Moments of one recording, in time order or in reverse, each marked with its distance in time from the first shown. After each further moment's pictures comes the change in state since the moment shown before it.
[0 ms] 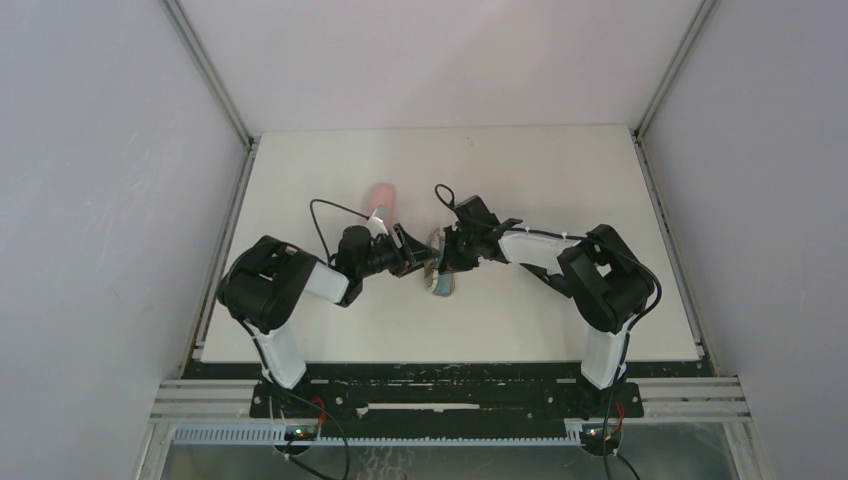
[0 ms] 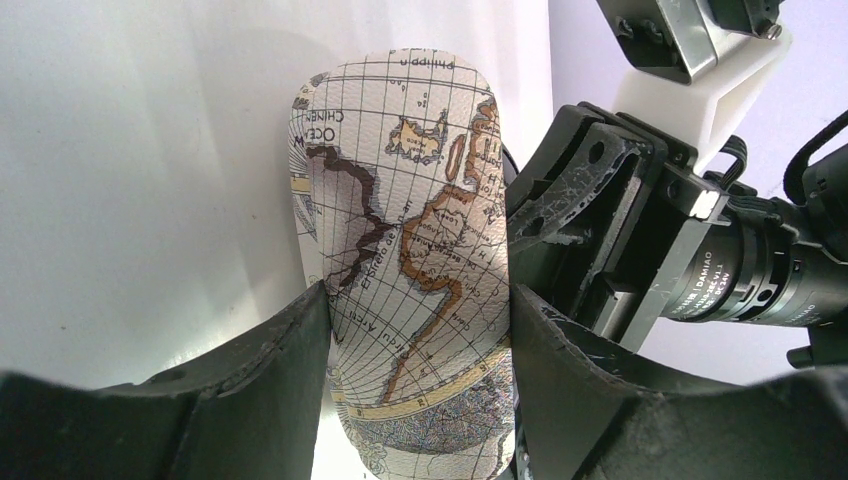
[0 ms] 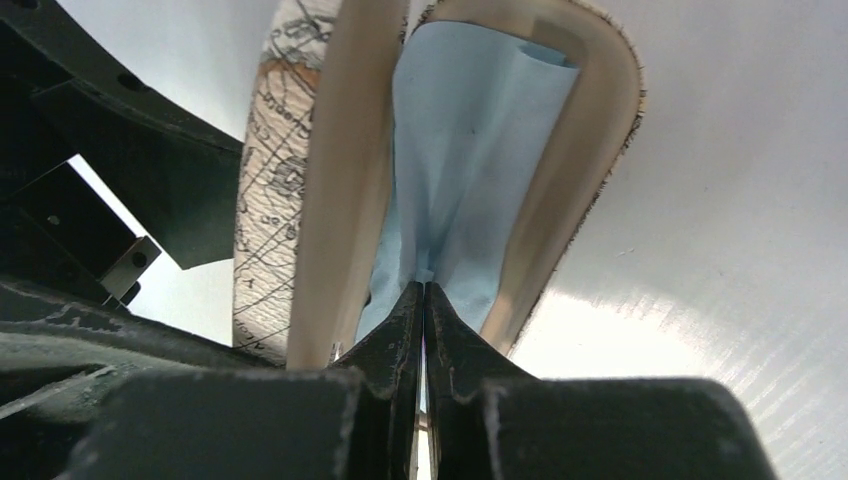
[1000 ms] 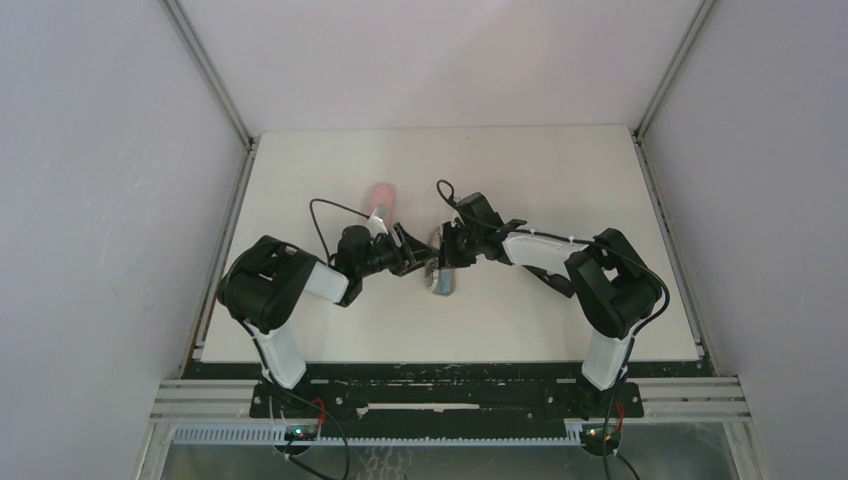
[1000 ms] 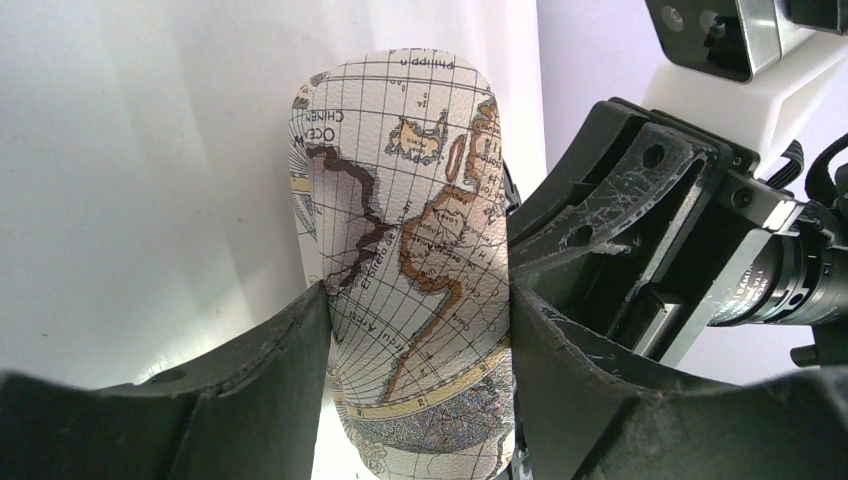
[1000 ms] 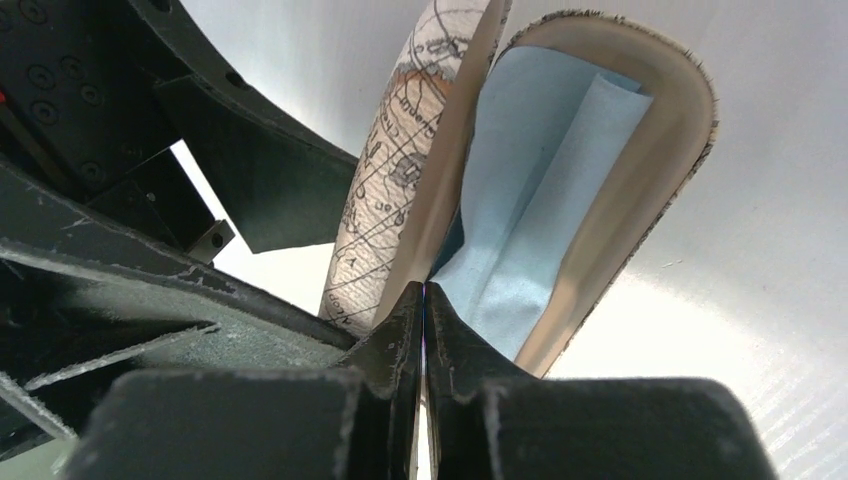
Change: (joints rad) left arm 0.000 0.000 0.000 0.018 0.013 -0.009; right arm 0.002 -0.044 -0.023 0.068 -0.064 0.005
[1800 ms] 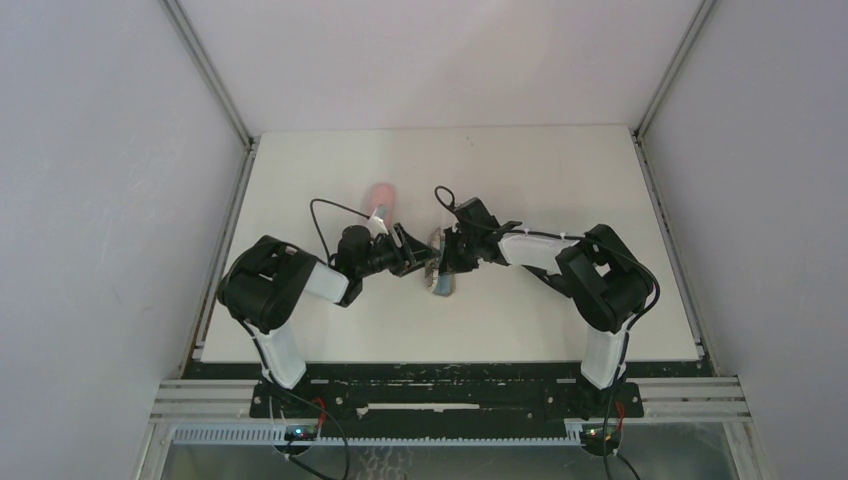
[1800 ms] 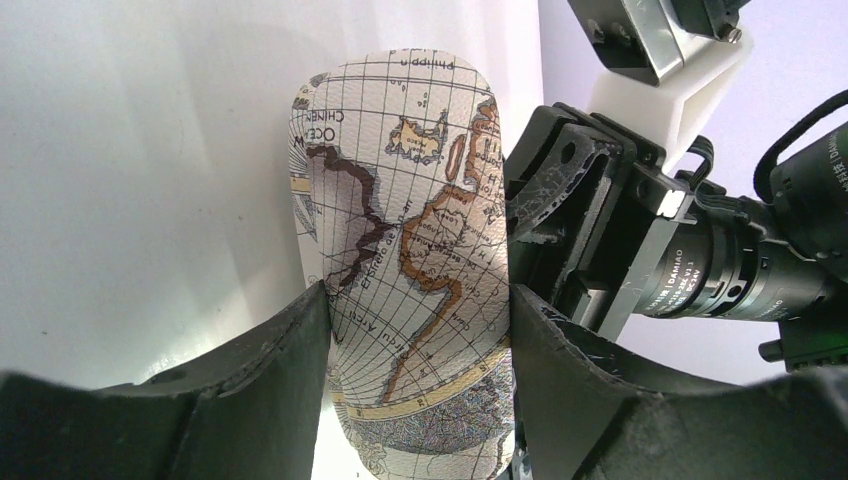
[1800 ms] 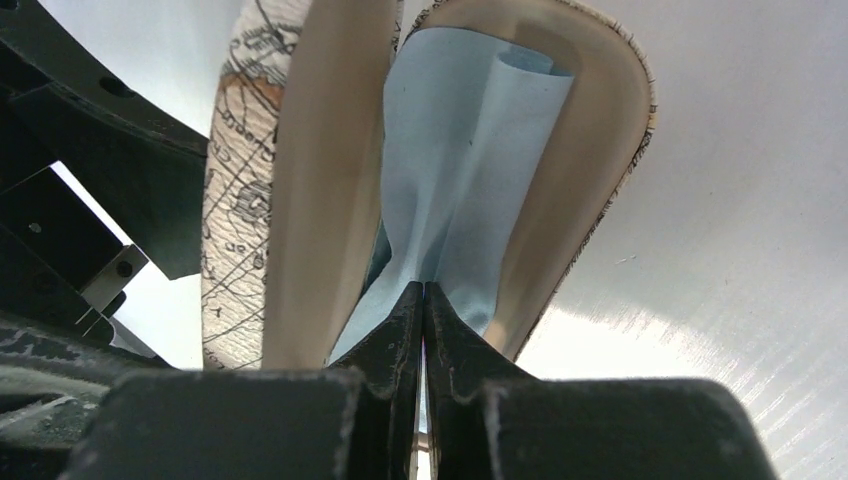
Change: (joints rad) left arm 0.000 0.000 0.000 0.000 0.002 0.000; right arm 0.001 0.045 0.002 -0.029 0.061 0.003
